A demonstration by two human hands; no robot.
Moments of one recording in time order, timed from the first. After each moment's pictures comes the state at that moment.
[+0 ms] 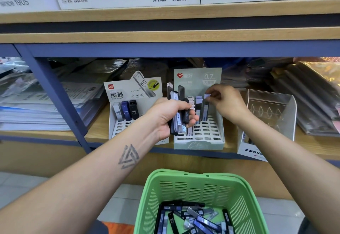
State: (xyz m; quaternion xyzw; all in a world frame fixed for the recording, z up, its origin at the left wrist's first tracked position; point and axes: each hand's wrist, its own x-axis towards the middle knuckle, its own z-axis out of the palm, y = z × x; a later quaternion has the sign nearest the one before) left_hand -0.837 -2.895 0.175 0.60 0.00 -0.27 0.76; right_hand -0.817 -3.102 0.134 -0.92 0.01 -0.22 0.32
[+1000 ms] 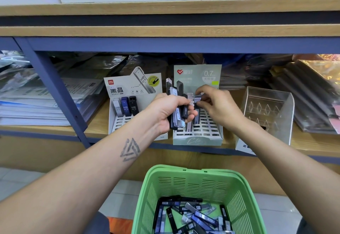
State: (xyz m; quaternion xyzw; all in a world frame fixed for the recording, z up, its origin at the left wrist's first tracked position) left_hand -0.835 -2.894 0.173 0.60 0.00 -0.25 0.76; right_hand -0.837 -3.079 0.130 -0.92 -0.09 -0.24 0.29
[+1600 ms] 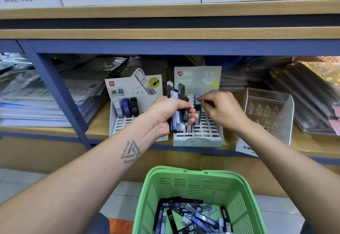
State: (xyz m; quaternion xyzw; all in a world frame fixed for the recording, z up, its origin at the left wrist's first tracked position) left_hand -0.835 -2.892 0.168 0.59 0.00 -0.28 0.76; right_hand -0.842 -3.084 0.131 -0.95 -0.07 -0.24 0.20
